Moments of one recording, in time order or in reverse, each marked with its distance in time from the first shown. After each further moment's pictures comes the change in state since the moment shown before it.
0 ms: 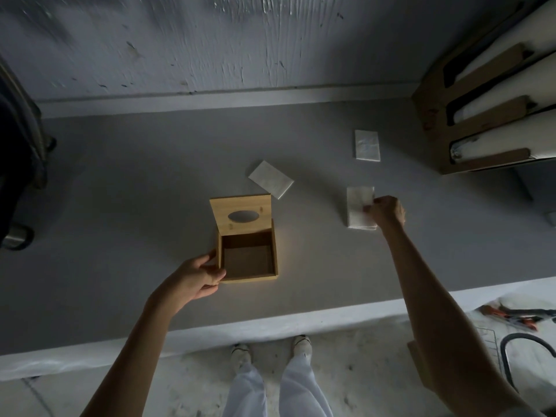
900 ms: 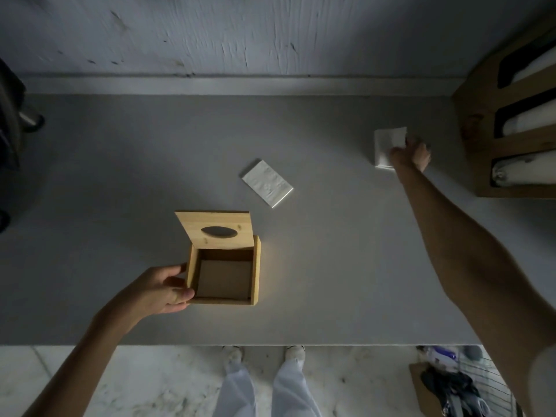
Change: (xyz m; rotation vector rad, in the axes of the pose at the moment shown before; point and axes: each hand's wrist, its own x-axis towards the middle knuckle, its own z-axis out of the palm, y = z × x) left_hand 0.015 0.011 0.003 0.111 0.193 -0.156; right_hand 0.163 -0.099 0.010 -0.038 0.157 -0.182
